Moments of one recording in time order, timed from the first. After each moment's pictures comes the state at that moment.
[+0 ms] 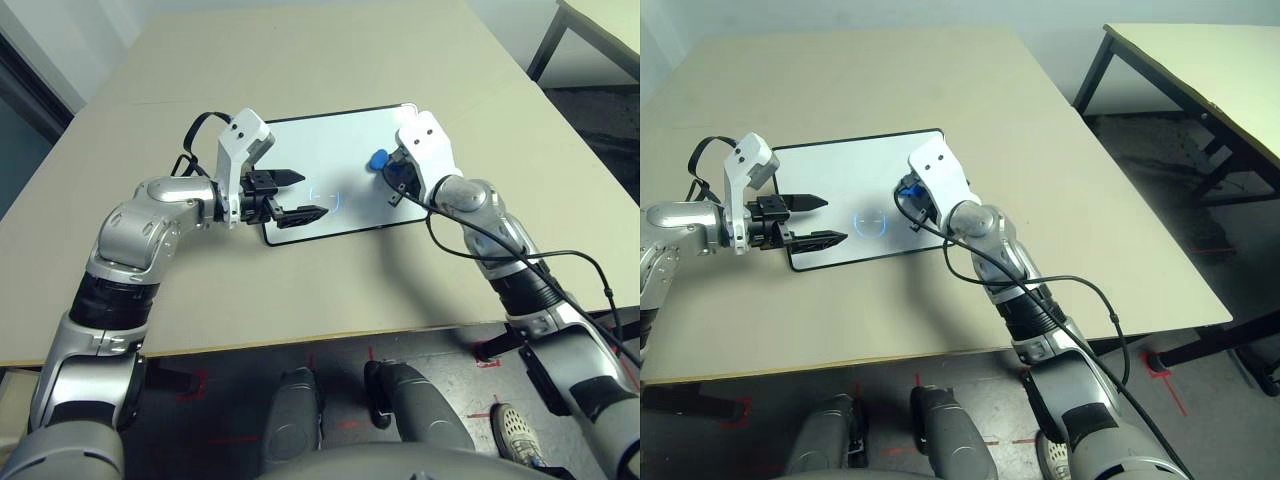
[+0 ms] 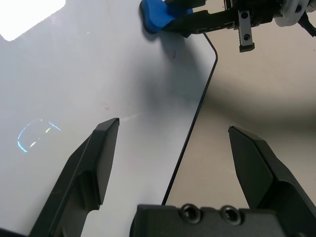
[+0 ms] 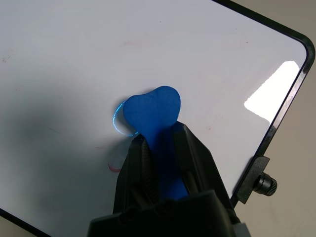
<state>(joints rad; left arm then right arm) -0.58 0.73 -0.08 -0.13 -0.43 0.79 -0.93 -0.69 -0.34 0.33 0.10 -0.22 0.52 0.50</state>
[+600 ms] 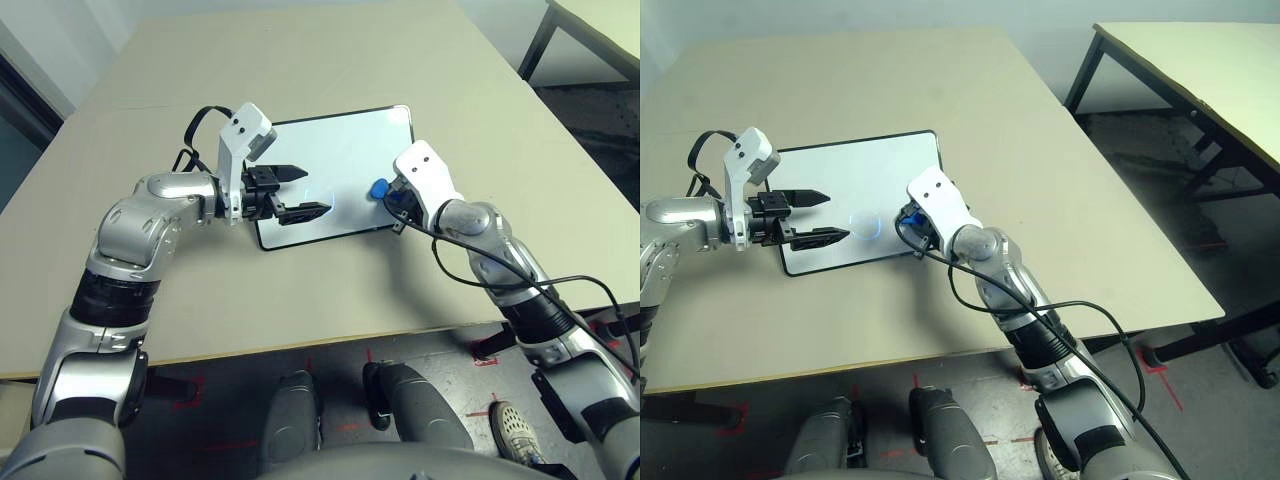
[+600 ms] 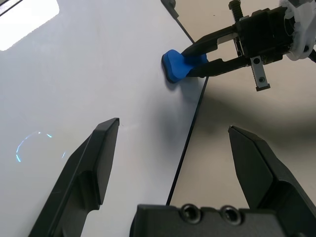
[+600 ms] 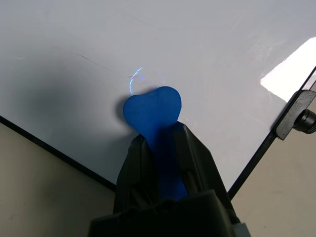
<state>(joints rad) -0.60 0.73 -0.08 -0.13 -0.42 0.79 -0.94 -0.59 -0.38 0.40 -0.03 -0.25 0.62 0.60</state>
